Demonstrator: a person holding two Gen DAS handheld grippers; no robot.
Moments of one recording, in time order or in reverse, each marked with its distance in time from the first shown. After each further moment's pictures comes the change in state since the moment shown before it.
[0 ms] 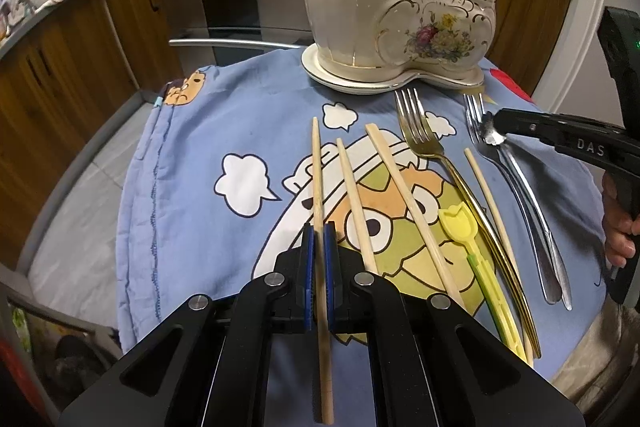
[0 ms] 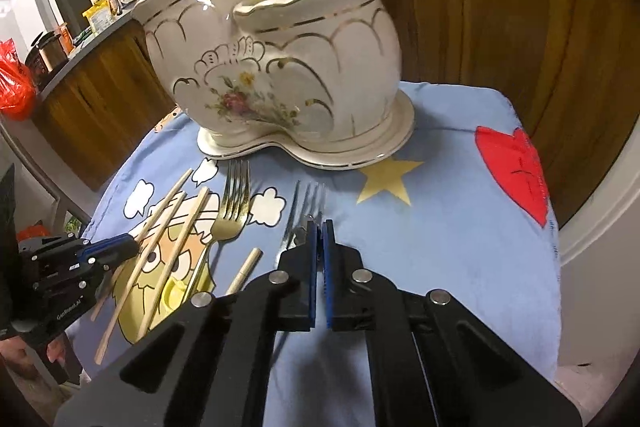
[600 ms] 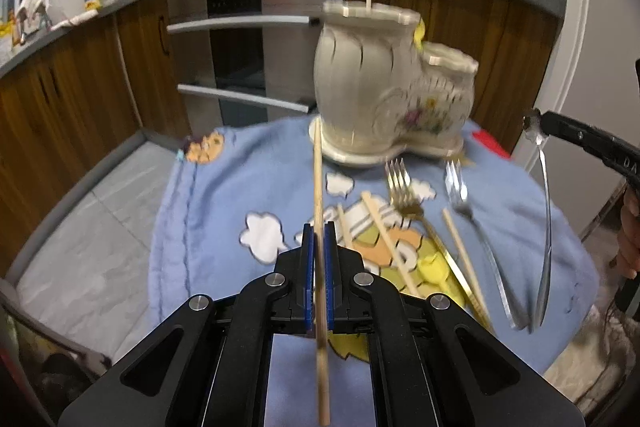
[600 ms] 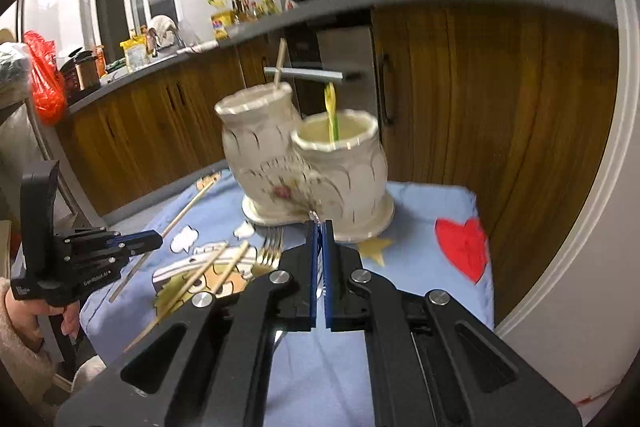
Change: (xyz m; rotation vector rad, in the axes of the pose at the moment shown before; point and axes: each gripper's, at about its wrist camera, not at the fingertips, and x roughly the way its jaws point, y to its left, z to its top) left arm -0.048 0.011 0.006 -0.033 -0.228 -0.038; right arm -0.093 0.021 0.000 -0.140 -0.304 -0.003
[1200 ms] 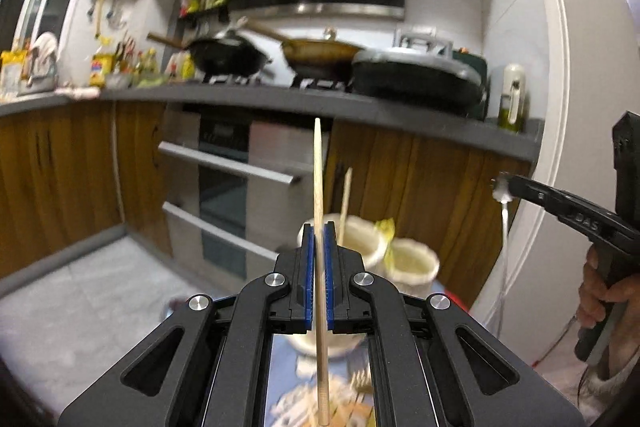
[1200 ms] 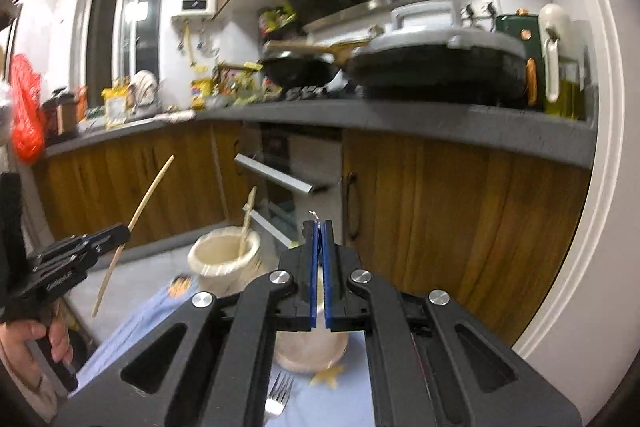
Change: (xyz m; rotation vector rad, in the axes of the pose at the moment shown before) left arm -0.043 -0.009 0.108 -0.046 -0.442 -0.083; right arm -0.024 -0.008 0.106 -0.029 -0.269 -0.142
